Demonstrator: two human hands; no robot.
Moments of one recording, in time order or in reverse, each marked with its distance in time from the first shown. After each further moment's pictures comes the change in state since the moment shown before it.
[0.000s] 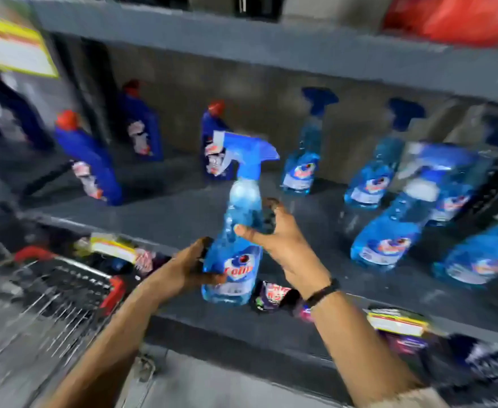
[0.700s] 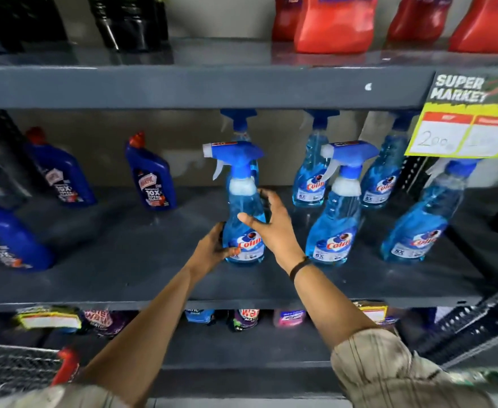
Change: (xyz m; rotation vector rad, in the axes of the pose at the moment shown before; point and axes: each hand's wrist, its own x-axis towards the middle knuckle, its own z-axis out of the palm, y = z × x) left_hand 0.125 0.070 0.065 -0.244 -0.035 0.119; right_hand 0.058 0.032 -0.085 -0.108 0.375 -0.174
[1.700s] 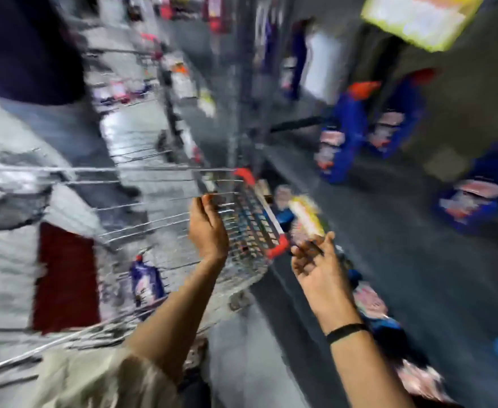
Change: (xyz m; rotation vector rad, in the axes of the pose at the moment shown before) left_hand -0.301 -0.149 -0.195 -0.081 1.904 -0.327; right_hand -0.172 -0.034 0.280 0.564 -0.689 0.917
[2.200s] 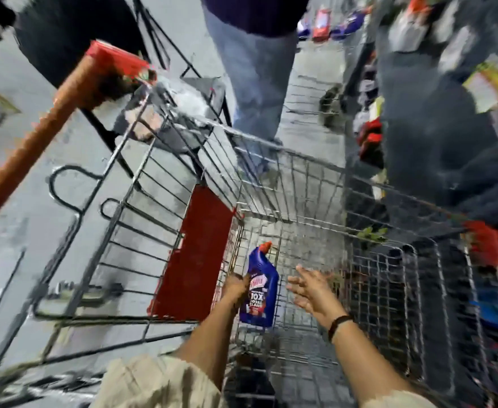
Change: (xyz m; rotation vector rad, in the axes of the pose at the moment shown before) left_hand 0.129 -0.246 -0.161 0.409 -0.125 -0.998; right_hand 0.178 0.277 0.177 -1.004 -0.376 0.558
